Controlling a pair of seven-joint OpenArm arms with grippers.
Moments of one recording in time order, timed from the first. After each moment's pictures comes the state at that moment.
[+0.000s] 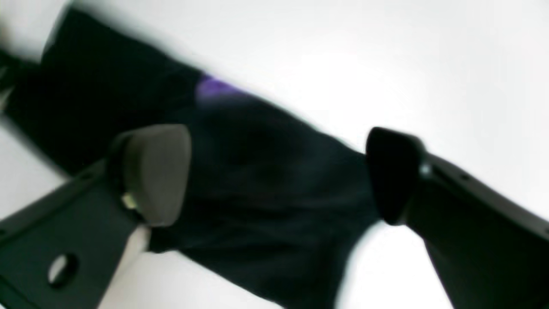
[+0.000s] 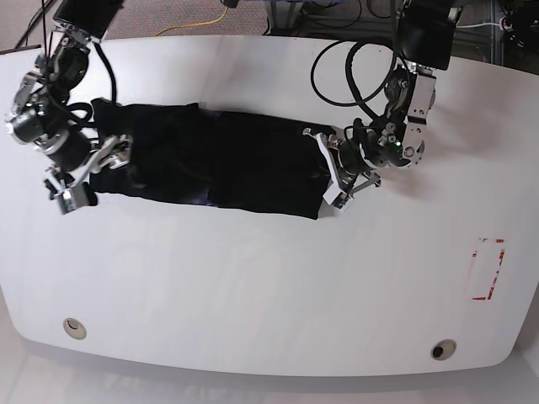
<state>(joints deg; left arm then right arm) -3.4 -9.6 11.8 79.6 -21.8 -27.4 44.7 -3.7 17.2 33.4 106.2 43.4 40.6 -69.8</state>
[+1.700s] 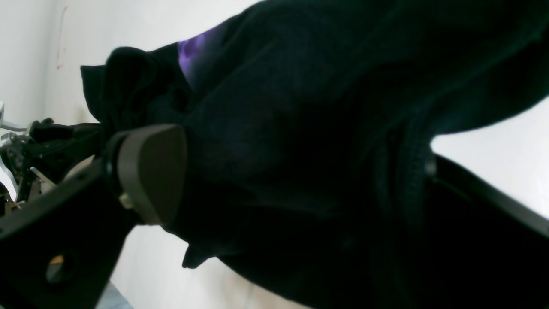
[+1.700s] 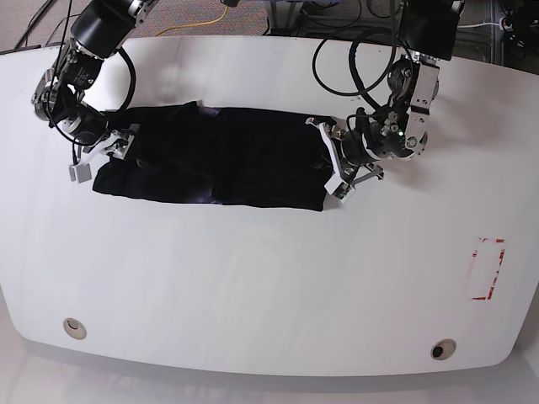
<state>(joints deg) -0.9 -10.7 12.1 83.7 -21.3 -27.4 45.7 1.3 11.2 43.3 73.0 52.0 41.0 -75.7</state>
